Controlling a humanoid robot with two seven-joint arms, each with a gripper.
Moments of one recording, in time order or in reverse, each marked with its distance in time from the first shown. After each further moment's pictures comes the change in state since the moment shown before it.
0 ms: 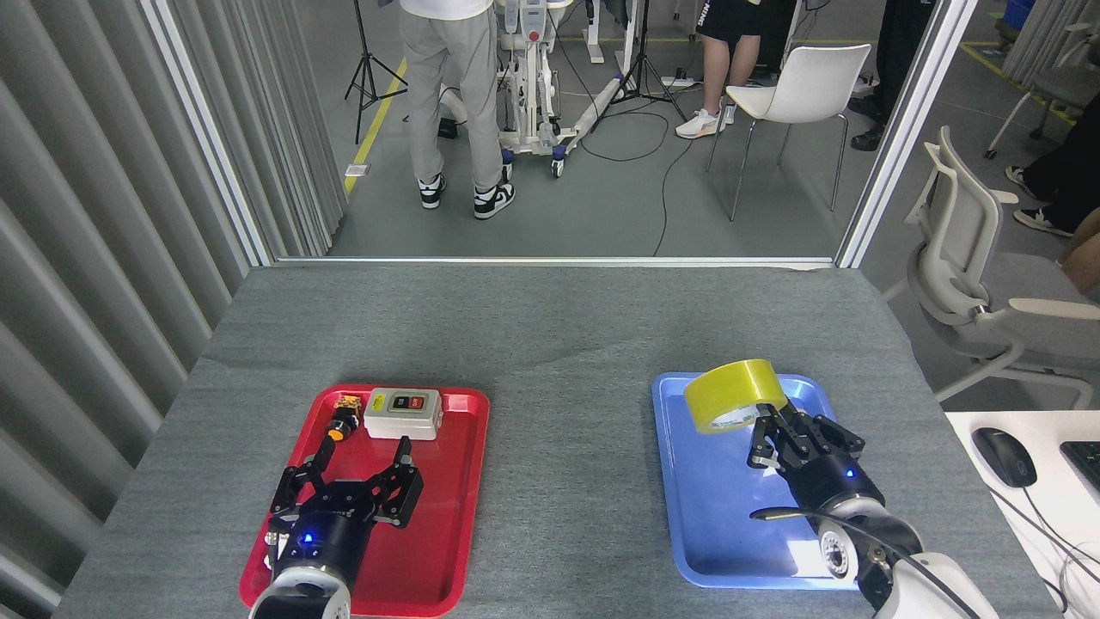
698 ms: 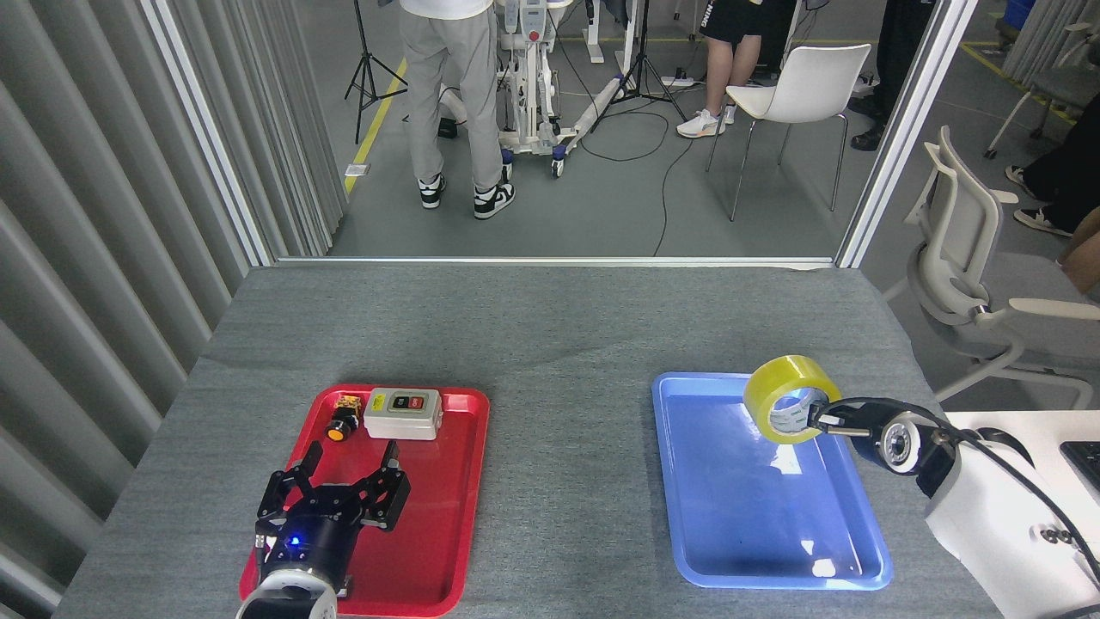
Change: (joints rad) left arm -0.004 0.040 -0.003 0.027 0.023 0.008 0.010; right arm -0.357 -0.110 0.161 0.397 -0.296 0.018 0.448
